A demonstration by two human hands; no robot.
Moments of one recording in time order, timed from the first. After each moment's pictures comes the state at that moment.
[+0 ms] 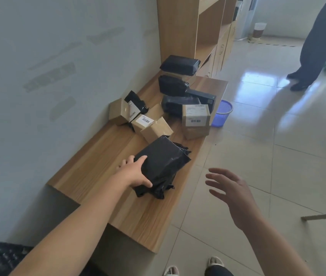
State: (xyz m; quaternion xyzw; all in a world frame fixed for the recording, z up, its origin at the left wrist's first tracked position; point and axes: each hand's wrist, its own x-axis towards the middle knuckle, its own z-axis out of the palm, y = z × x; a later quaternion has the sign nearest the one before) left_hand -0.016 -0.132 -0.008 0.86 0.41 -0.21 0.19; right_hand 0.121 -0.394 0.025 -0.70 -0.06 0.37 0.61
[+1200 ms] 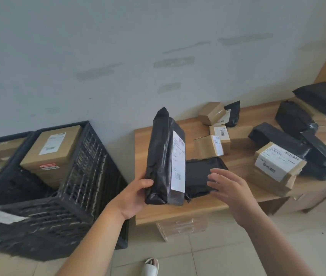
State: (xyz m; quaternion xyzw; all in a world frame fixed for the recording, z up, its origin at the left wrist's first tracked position) left_hand -0.004 -0.318 -0.013 0.31 0.40 0.44 0.74; right_hand 0.285 -0.281 0.001 -0.55 -0.37 0.64 0.39
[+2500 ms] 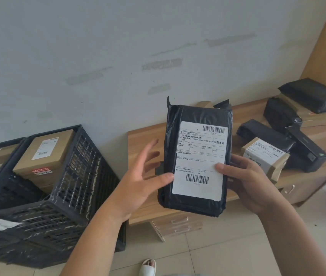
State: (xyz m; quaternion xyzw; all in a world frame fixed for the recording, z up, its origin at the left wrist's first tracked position) left_hand 0.078 -0.353 0.090 0.57 0.52 0.42 0.48; right_hand 0.341 -0.295 0.057 -0.37 -0.42 0.70 0.45
